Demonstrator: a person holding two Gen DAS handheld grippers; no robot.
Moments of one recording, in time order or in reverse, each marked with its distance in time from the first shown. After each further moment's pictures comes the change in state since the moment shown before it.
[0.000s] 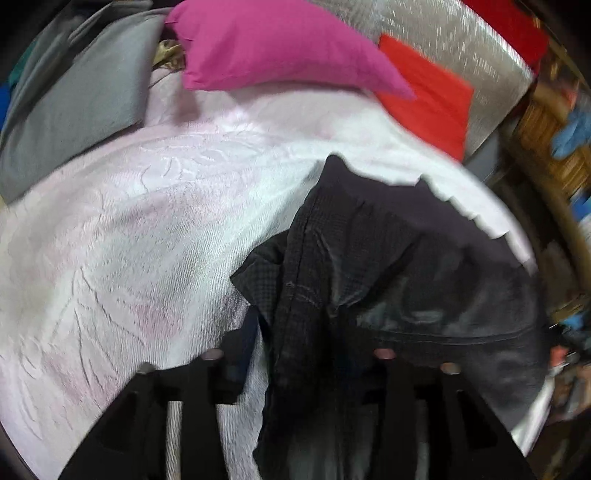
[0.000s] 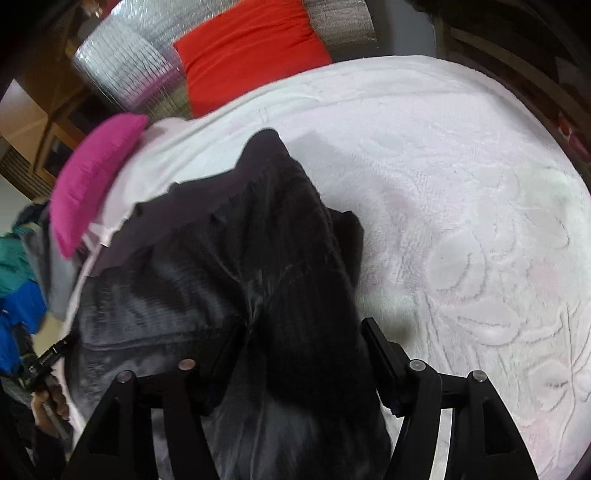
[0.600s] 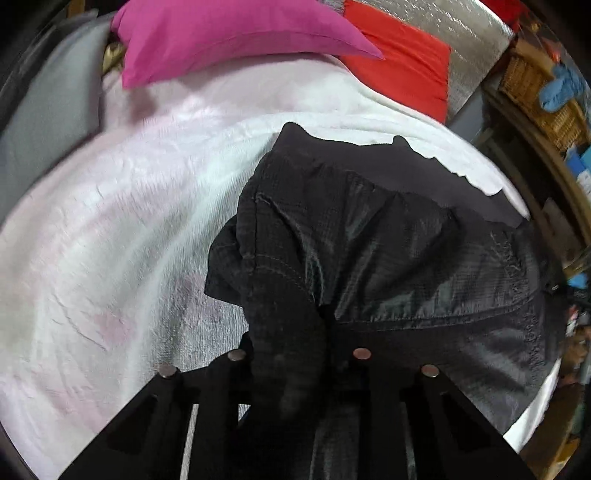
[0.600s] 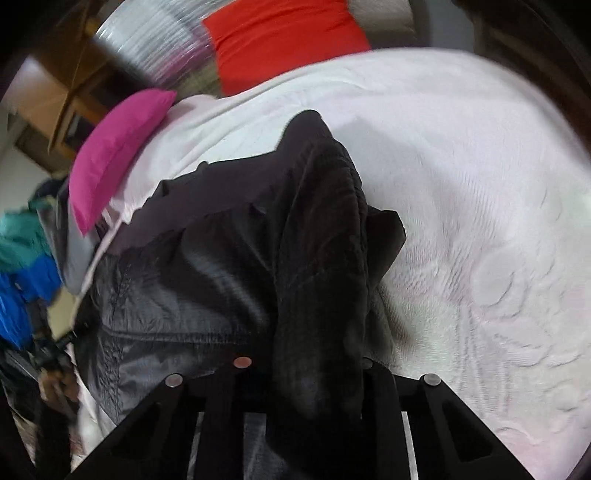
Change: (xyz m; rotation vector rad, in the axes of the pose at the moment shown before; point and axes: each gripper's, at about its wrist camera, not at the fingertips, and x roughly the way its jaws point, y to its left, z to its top) left arm 0.027 -0.040 -0.003 0.164 0.110 0.063; right arm 0.013 0.036 0.011 -0.111 0.079 0.033
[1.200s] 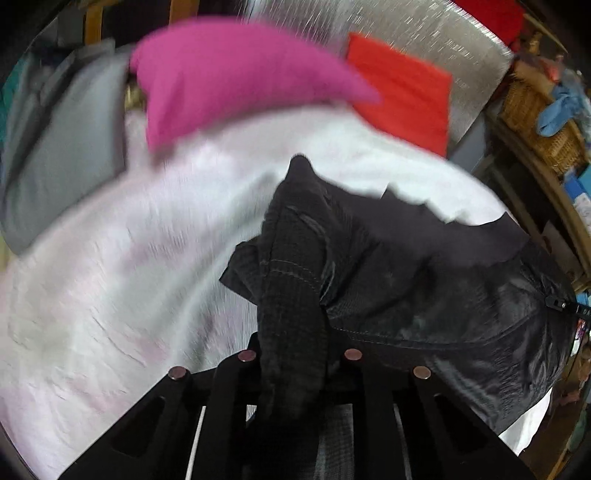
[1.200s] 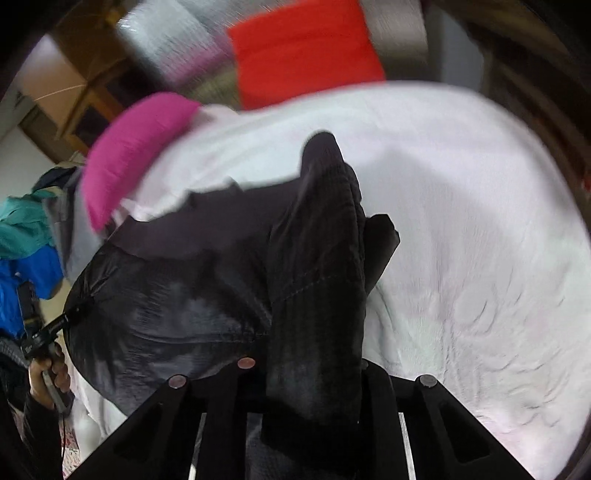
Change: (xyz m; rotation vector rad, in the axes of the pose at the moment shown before) left arm -0.063 -0.017 0.035 -0.021 -0.122 0.026; right arm -0.053 0.043 0.018 -0.066 -0.051 -0.025
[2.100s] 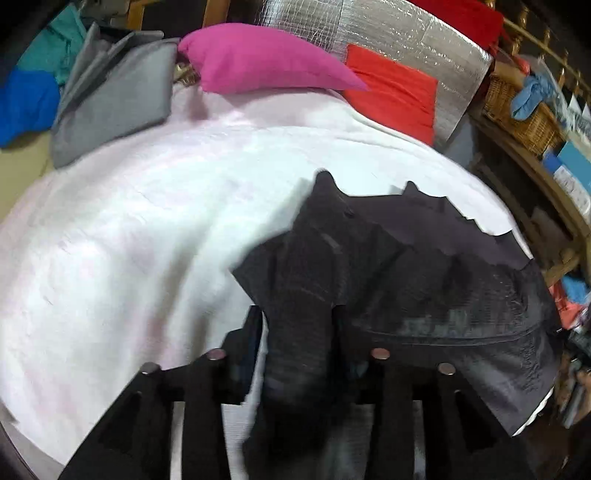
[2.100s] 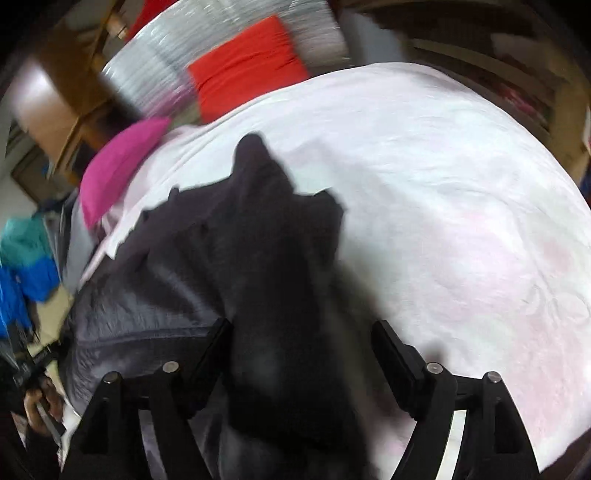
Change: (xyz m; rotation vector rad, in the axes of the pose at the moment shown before) left arm -0.036 0.012 -0.146 -0.029 -0.058 0.015; right arm -0.030 -0.086 -0.202 0.203 -0.160 -0.015
